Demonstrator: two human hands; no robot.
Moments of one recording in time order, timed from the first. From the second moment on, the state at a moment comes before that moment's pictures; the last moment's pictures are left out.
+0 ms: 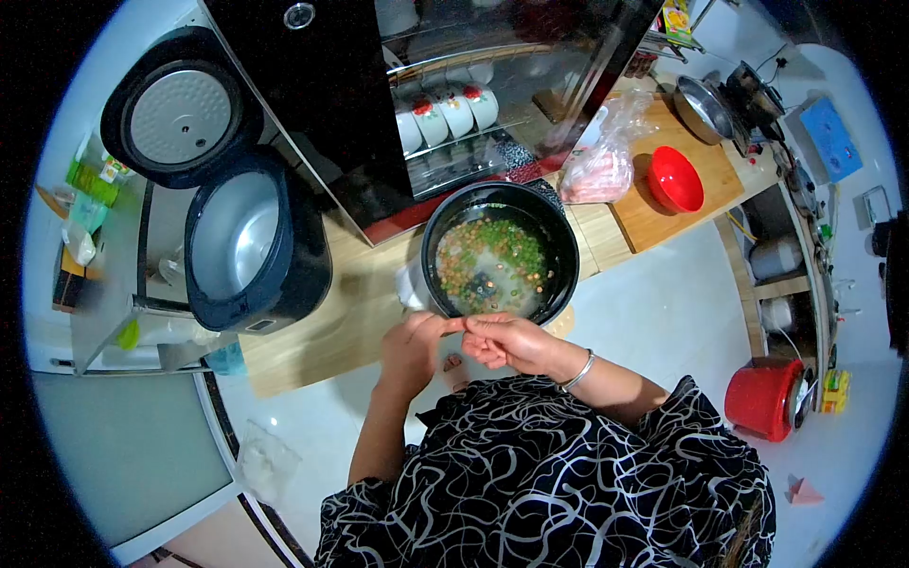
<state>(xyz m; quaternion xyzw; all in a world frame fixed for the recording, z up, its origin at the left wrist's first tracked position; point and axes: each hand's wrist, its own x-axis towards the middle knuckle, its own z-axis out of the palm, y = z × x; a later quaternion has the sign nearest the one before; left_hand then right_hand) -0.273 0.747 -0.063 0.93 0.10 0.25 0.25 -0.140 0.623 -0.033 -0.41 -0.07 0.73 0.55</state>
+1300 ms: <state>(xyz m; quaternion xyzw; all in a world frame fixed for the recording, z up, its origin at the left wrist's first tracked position) -0.258 0.785 -0.198 0.94 0.30 0.13 0.05 -0.039 0.608 -0.041 -0.83 -0.39 0.18 0.35</state>
